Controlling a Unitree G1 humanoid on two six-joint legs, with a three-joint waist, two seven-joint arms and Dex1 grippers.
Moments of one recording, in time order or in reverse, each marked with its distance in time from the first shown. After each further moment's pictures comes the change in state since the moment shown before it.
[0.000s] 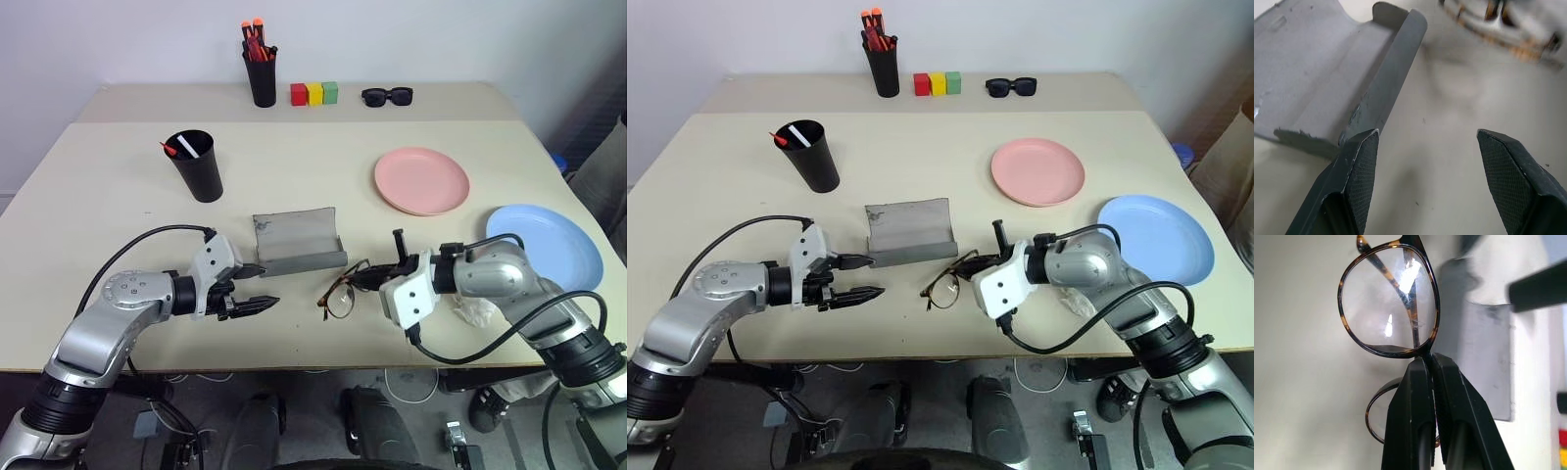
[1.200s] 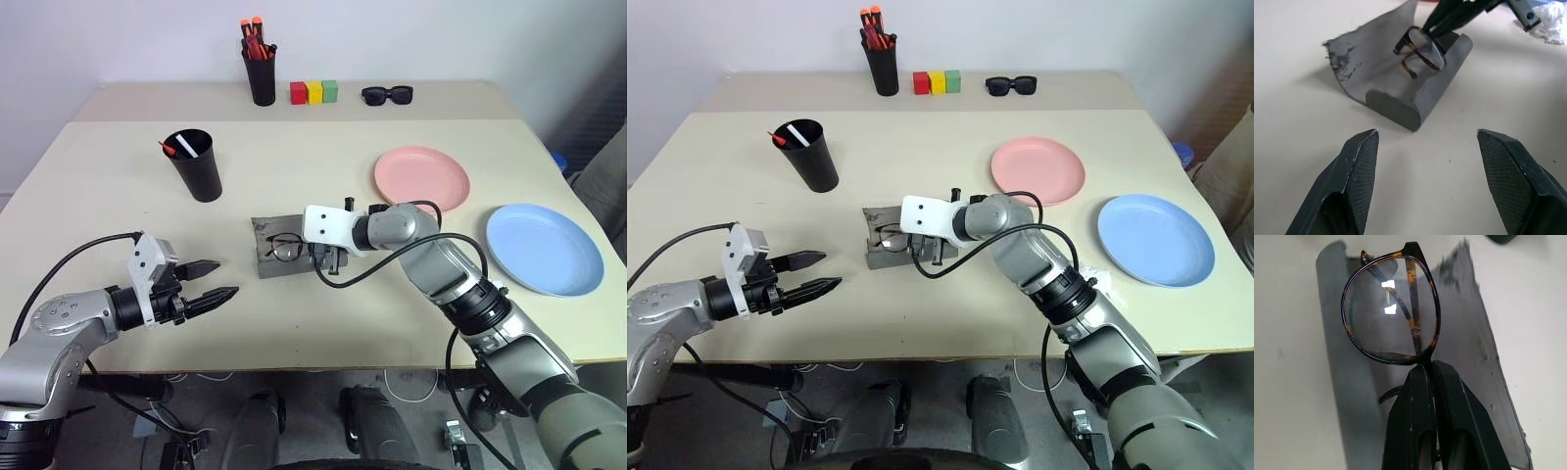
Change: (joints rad) left arm 0.177 0.012 0.286 0.004 -0.149 -0.046 -0.013; right arm -0.342 0.406 0.212 0.271 -0.168 0.649 -0.108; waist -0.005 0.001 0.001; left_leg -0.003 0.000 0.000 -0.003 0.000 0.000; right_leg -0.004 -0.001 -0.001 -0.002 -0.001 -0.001
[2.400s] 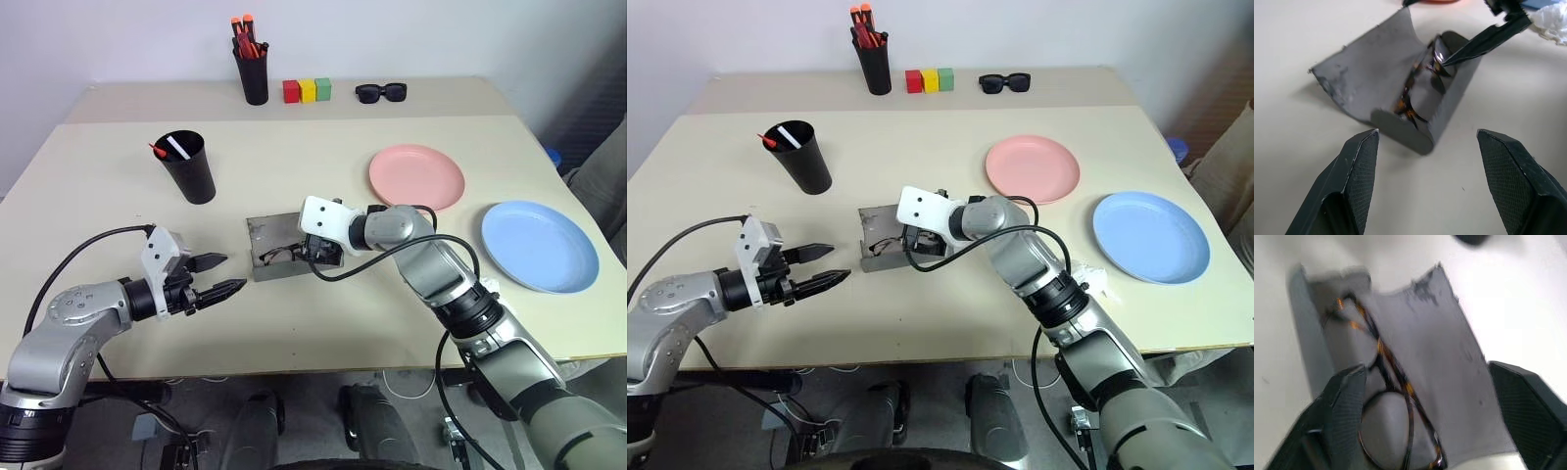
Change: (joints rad) left arm -0.061 -0.006 -0.063 0.009 0.013 0.011 0.066; right arm 0.036 0.053 -0.080 -0.059 0.078 0.040 -0.039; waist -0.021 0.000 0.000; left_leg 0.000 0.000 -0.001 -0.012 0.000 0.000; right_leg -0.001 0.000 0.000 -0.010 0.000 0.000
